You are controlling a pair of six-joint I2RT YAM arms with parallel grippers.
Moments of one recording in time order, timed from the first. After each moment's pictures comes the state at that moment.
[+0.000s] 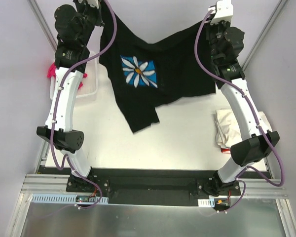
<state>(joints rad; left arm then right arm) -0.23 1.78 2.32 -0.26 0.04 0.18 0.32 1.65 1.87 0.10 0.27 -0.35</state>
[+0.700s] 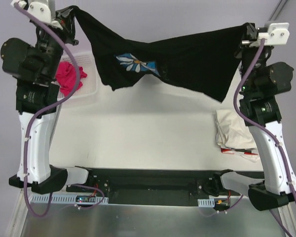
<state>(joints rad) -0.23 1.33 2.07 -0.27 0.06 0.12 0.32 1.19 1.63 0.09 0.28 -0.28</state>
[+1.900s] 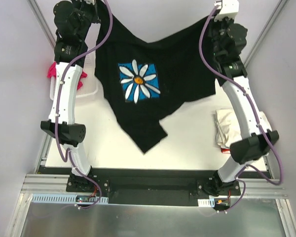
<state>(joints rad) -0.18 1.85 2.42 -0.30 0.05 0.14 0.30 1.62 1.88 0.07 0.27 -0.28</state>
